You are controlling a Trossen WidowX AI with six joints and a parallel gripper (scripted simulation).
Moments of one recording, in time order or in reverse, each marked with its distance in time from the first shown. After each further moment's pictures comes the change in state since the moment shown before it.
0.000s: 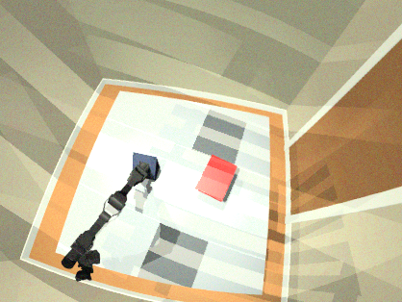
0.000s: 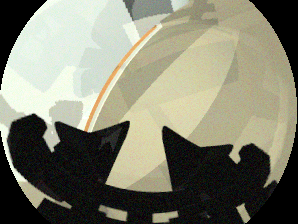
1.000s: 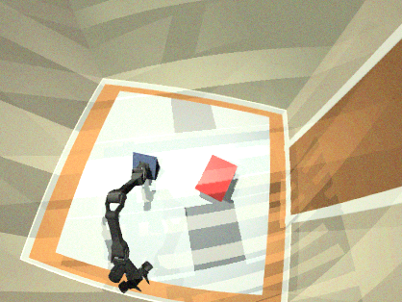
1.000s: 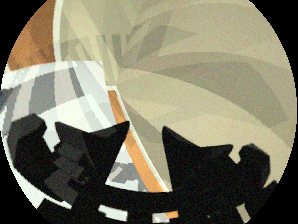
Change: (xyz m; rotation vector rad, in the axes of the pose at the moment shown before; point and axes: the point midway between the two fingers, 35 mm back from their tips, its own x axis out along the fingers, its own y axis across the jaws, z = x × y) arm 0.072 -0.091 0.241 1.171 -0.374 0.017
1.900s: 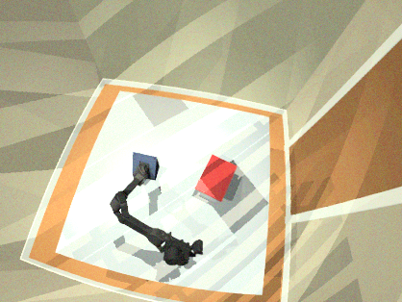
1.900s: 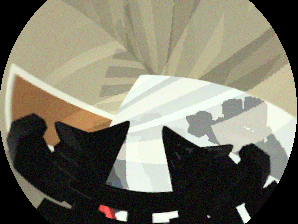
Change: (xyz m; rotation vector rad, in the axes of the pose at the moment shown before) arm 0.015 0.283 0.111 1.056 0.277 0.395
